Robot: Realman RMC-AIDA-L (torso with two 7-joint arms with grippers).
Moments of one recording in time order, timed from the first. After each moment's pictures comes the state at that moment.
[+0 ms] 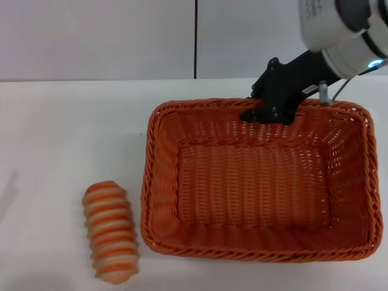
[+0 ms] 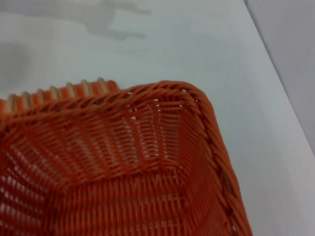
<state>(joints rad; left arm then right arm) 0.01 -2.06 0.28 0.24 1.40 1.82 -0.71 0.91 2.06 -1.12 -0.94 0.73 1.52 -1.48</state>
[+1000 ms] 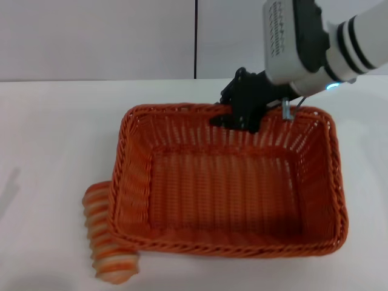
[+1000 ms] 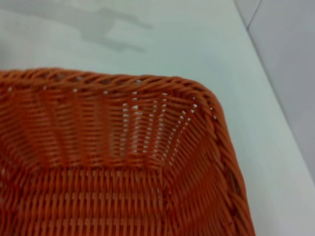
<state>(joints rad) 0.00 -2.06 0.28 0.26 1.40 1.83 -0.72 0.89 2.08 -1.29 -0.80 0.91 1.26 -1.62</state>
